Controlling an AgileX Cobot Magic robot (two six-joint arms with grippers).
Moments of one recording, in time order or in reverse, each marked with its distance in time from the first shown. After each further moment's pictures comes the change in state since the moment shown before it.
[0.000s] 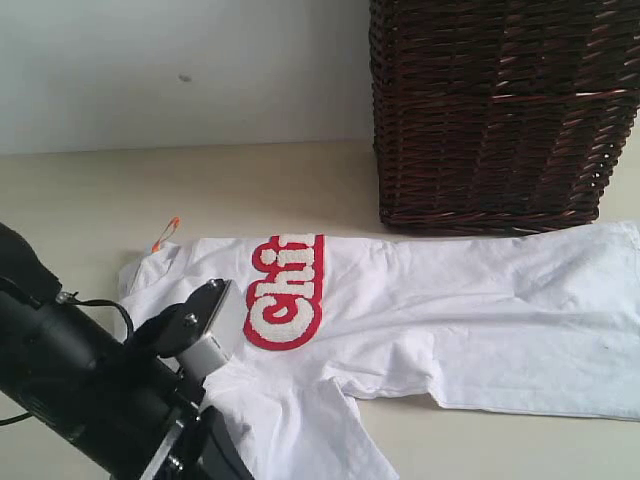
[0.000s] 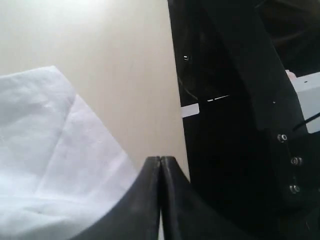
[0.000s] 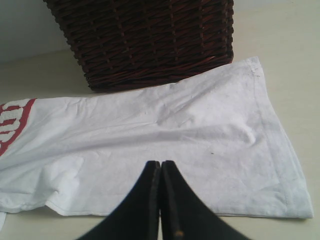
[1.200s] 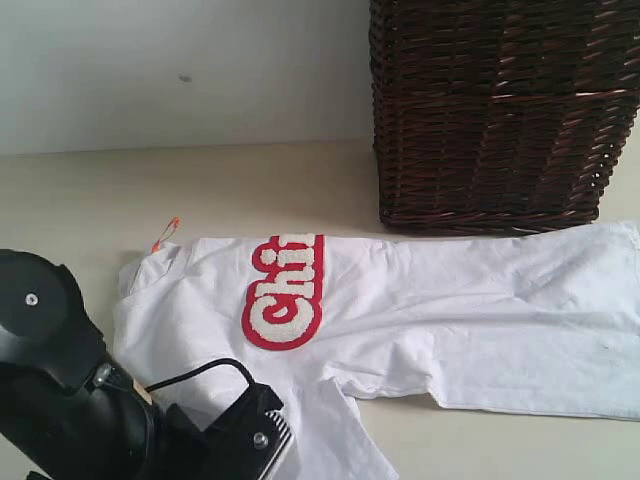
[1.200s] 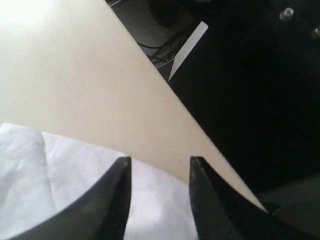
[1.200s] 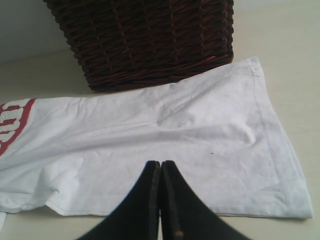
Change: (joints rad) left arm -0.270 -0.063 -0.003 0.233 -0.232 0.303; right arm 0.000 0.000 0.000 0.000 0.000 0.000
